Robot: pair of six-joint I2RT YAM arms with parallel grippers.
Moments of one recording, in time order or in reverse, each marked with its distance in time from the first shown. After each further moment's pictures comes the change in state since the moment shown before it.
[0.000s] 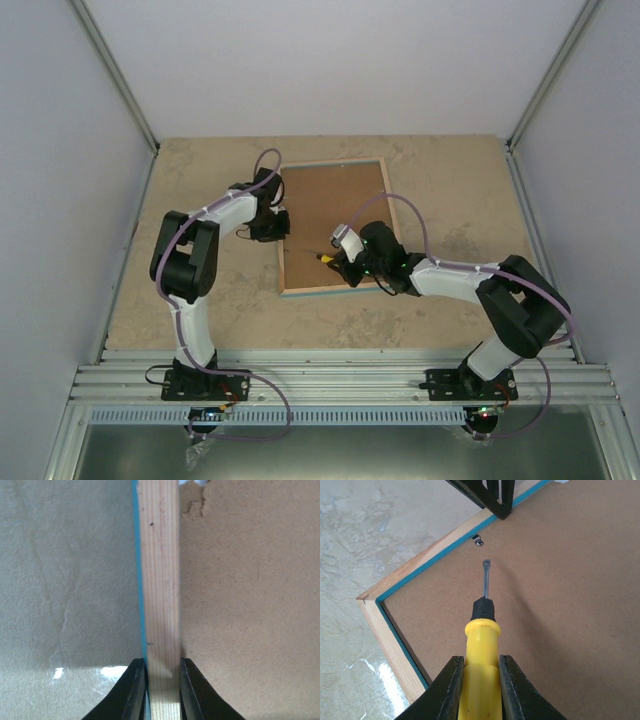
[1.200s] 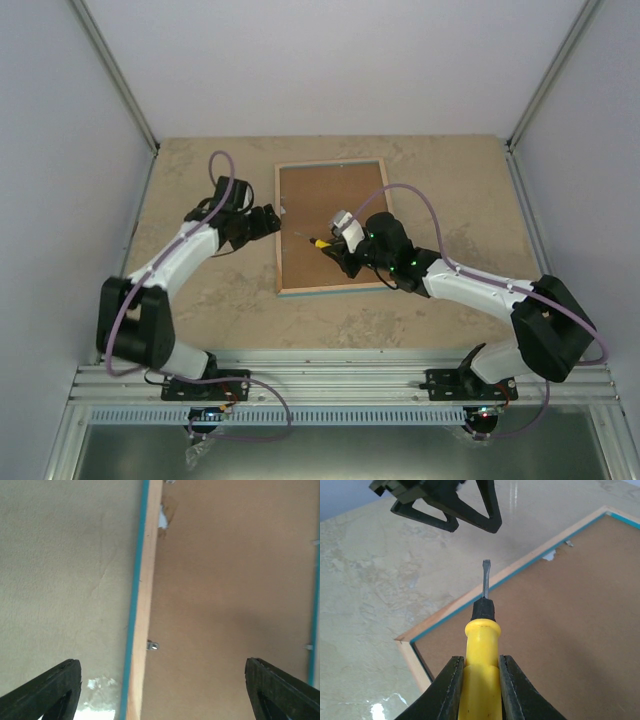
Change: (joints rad) left arm 0.071 -0.506 -0.332 0.170 0.047 -0.184; right arm 0.034 -0.170 0.055 -0.057 0.024 0.002
